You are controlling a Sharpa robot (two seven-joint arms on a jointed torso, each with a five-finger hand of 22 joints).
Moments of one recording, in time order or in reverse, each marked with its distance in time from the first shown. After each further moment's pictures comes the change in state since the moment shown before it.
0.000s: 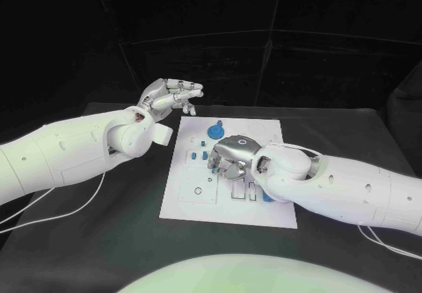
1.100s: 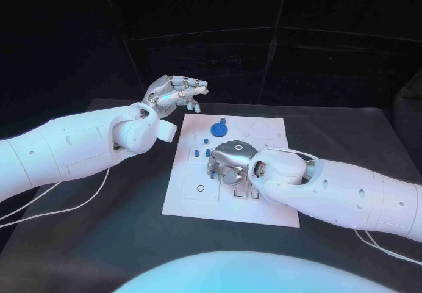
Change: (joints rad) left arm 0.000 0.004 0.000 -0.004 0.002 0.001 -0.002; left_hand 0.000 0.000 0.000 0.000 0.000 0.000 0.000 0.004 0.000 0.000 0.000 0.005 0.000 -0.004 0.004 0.000 -0.002 0.000 0.000 0.000 -0.004 -0.001; right arm -0.029 0.040 -0.002 -0.028 -0.043 0.043 0.005; right_hand -0.005 -0.005 0.000 0.000 0.000 -0.001 -0.001 0.000 -0.002 -0.002 0.002 -0.004 0.001 0.000 0.000 0.000 0.000 0.000 0.000 0.000 0.000 0.001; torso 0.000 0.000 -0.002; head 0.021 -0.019
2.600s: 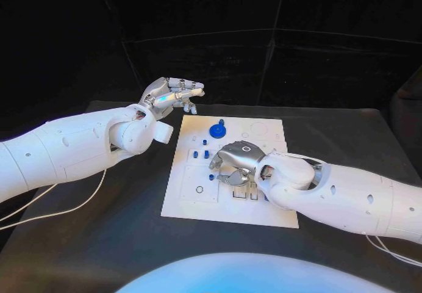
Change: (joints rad) left arm 0.000 -0.004 0.000 -0.016 0.001 0.022 -0.013; left_hand 0.000 0.000 -0.003 -0.003 0.000 0.000 0.000 0.000 0.000 0.000 0.000 0.000 0.000 0.000 0.000 0.000 -0.004 0.000 0.000 0.000 -0.006 -0.003; right arm -0.002 -0.067 -0.020 0.041 -0.007 -0.113 -0.012; right_hand -0.077 -0.053 -0.123 0.029 0.014 -0.163 0.026 -0.006 -0.001 -0.134 0.037 -0.029 0.000 0.002 0.020 0.000 0.000 0.000 -0.036 0.029 -0.050 -0.097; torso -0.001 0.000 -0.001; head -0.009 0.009
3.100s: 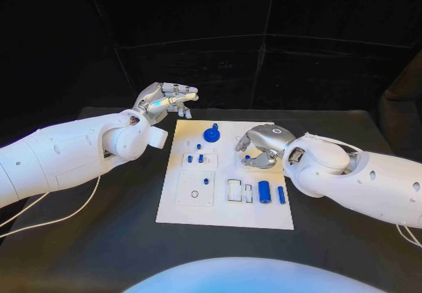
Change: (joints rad) left arm 0.000 -0.006 0.000 0.008 0.000 -0.001 0.003; left_hand 0.000 0.000 -0.003 -0.003 0.000 -0.004 0.004 0.000 0.000 0.000 0.000 0.003 0.000 0.000 0.000 -0.004 -0.002 0.000 0.000 0.000 0.000 -0.001; right arm 0.077 -0.176 0.031 0.056 0.064 0.015 -0.072; right_hand -0.005 -0.017 -0.079 0.012 0.006 -0.006 -0.024 0.000 0.000 -0.024 -0.013 0.018 0.001 0.000 0.000 0.000 0.000 0.000 0.000 0.000 0.000 0.002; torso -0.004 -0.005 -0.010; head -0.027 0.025
